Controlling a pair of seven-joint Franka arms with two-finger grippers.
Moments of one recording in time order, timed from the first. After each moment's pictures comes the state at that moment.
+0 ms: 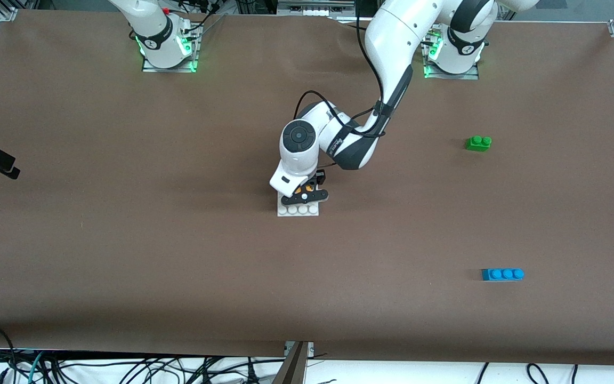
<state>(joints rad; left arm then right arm) -0.82 0.93 0.05 -1.21 -0.12 2.14 -0.92 -0.01 0.15 -0.14 -1.55 0.00 1.81 -0.09</state>
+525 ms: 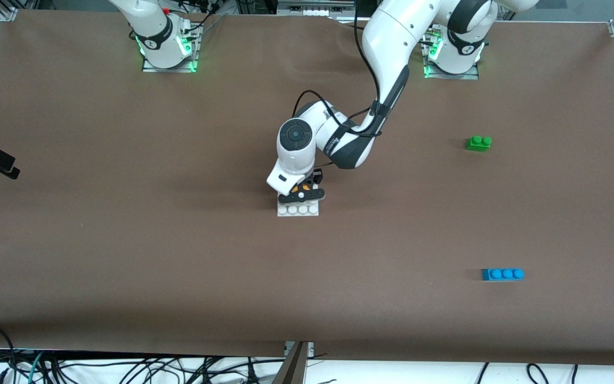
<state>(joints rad) -0.83 0.94 0.05 -1.20 -0.12 2.15 -0.92 -0.01 0.15 -0.14 -1.55 0.00 1.81 -0.09</state>
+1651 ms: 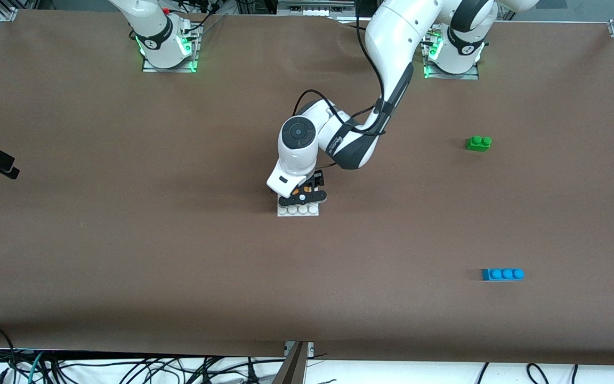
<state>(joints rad) -0.81 0.89 0.07 -1.17 -0.12 2.15 -0.92 -0.02 0.15 -0.14 -1.55 0.00 1.81 -0.09</state>
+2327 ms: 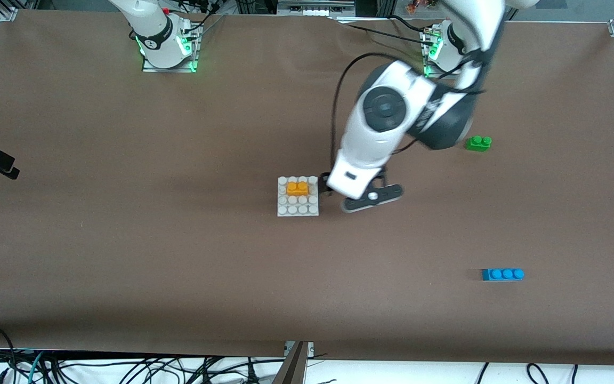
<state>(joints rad) -0.60 0.51 0.08 -1.30 -0.12 1.82 -0.80 -0.02 0.15 -0.14 -1.55 0.00 1.81 -0.09</state>
